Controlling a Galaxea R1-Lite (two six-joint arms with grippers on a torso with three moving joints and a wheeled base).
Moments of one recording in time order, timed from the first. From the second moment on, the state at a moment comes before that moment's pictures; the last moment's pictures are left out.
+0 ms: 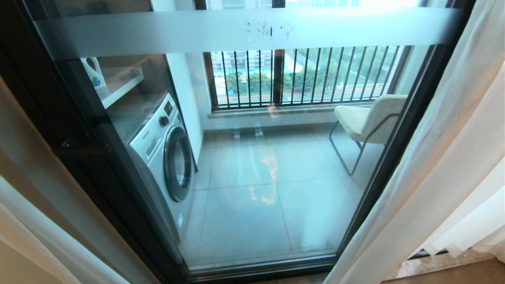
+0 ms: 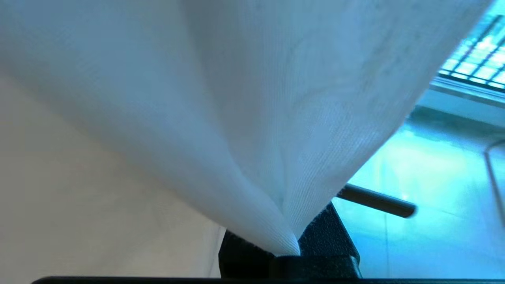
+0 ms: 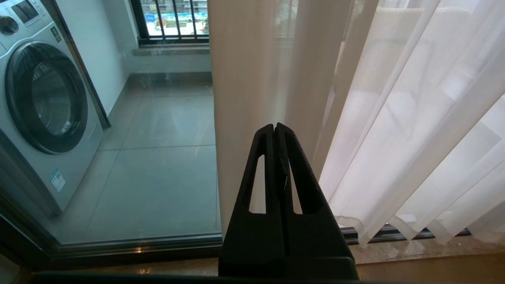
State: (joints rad) left arm 0.75 1.23 -0.98 -0.12 -0.42 -0.11; right arm -0.01 0.00 0.00 -0.07 0.00 -0.02
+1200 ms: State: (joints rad) left arm 0.35 1.19 -1.00 -0.12 -0.38 -0.13; right arm -0.01 0.00 0.00 -0.07 0.00 -0.02
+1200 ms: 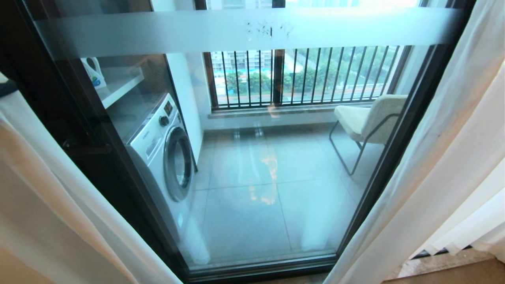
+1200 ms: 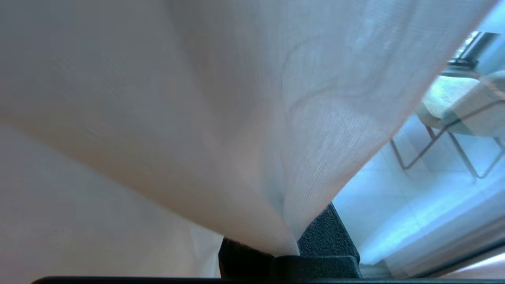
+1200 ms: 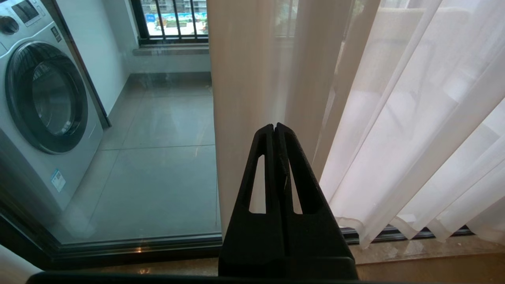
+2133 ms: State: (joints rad) left arm 0.05 1.20 -0.98 -0.12 -0.19 -0.13; right arm -0.01 0.00 0.00 -0.07 0.00 -0.02
